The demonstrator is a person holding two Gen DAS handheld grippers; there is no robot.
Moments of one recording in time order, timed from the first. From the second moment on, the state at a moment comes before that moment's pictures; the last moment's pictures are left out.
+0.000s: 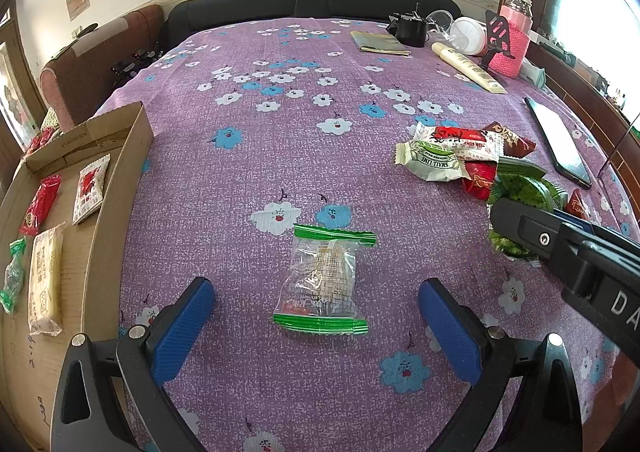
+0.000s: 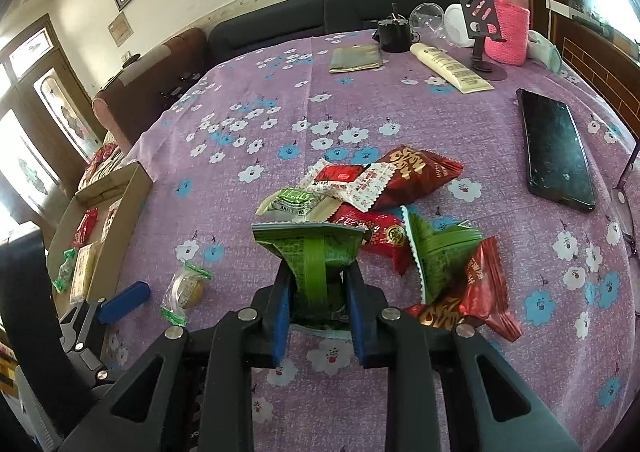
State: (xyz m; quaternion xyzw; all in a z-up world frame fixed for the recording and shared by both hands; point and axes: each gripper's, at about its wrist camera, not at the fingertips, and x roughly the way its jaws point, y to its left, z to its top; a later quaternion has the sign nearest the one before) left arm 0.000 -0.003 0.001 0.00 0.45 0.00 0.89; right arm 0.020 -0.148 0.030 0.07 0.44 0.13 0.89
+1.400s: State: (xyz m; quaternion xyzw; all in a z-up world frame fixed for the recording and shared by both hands) left arm -0.021 -0.005 0.000 -0.01 0.45 0.02 0.89; right arm 0.020 -0.142 0.021 0.05 0.45 0.14 0.88
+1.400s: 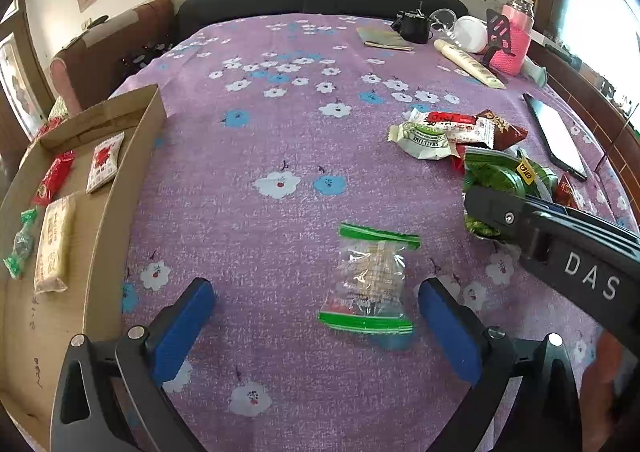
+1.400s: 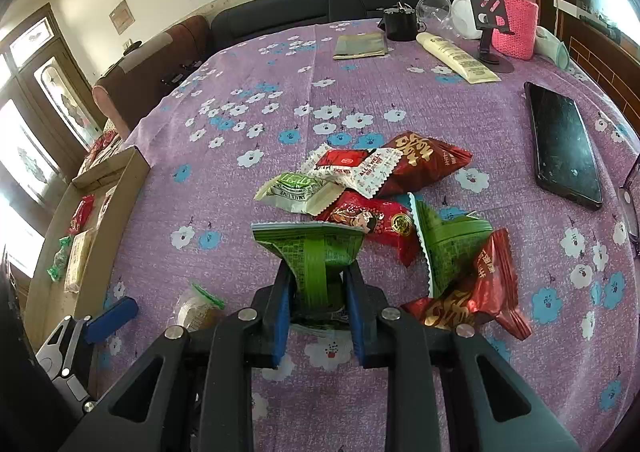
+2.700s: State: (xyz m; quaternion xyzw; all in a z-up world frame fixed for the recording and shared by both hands) left arm -0.019 -0.004 0.000 -0.01 0.45 0.02 0.89; right arm 0.026 -0.160 0.018 0.09 0.47 0.10 0.87
